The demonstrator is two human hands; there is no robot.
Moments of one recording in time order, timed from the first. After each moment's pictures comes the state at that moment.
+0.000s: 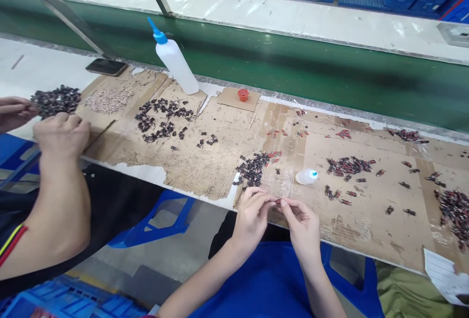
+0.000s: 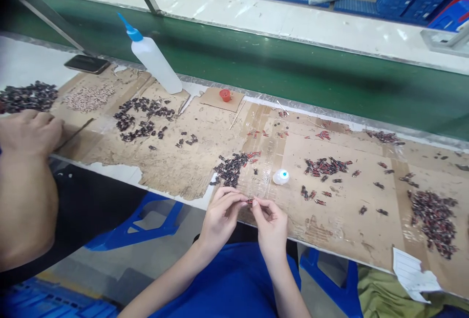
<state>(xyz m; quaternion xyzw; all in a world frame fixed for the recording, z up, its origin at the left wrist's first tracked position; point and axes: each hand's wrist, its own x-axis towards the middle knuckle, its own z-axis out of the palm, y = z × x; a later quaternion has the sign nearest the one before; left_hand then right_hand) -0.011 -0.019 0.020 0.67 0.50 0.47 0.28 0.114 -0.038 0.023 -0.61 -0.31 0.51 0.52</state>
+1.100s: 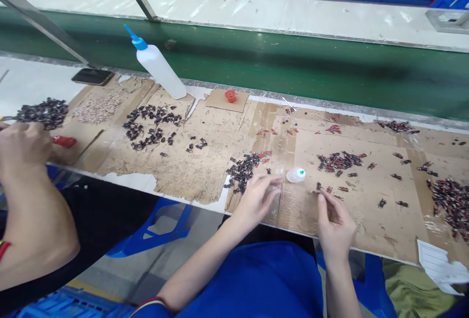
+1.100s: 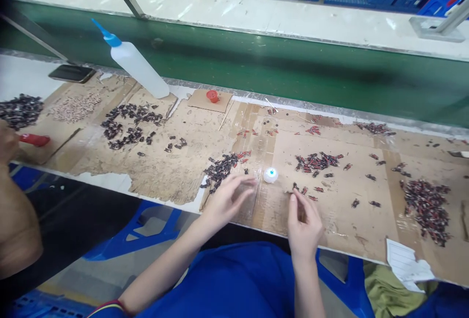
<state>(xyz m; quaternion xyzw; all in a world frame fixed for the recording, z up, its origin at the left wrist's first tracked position) 0.002 0.019 0.021 0.74 0.45 0.34 0.36 0.187 -0.047 0.010 -0.72 -0.43 0.17 0.51</state>
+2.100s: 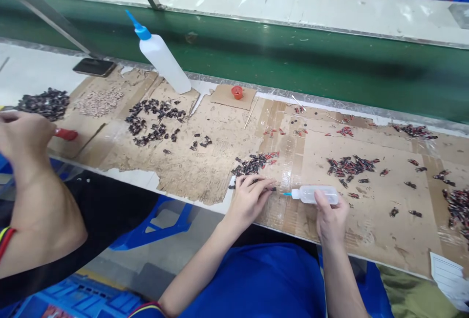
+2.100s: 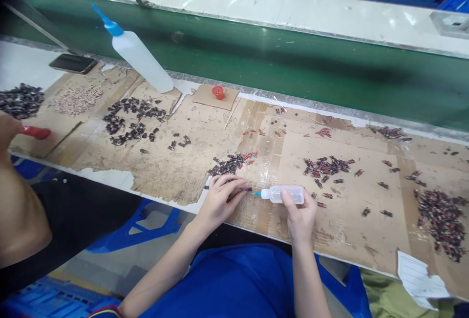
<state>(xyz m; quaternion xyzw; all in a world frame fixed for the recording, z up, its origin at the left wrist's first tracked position) -0.022 0.021 -0.005 0.80 0.47 0.34 0.17 0.173 -0.006 0.013 -0.64 -0.33 0.39 0.57</state>
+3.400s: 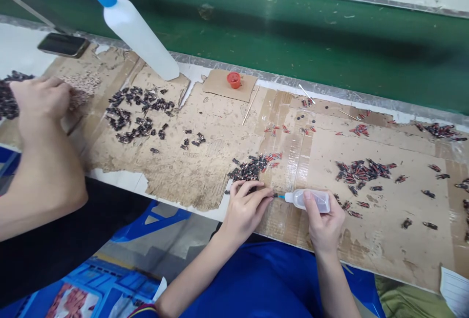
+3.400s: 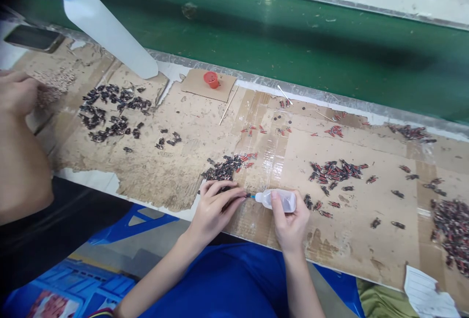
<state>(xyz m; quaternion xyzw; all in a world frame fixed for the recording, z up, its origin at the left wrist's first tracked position) -0.020 0.021 0.004 0.78 0.49 0.35 0.14 0.154 0.006 0.025 -0.69 -0.45 0.30 0.48</state>
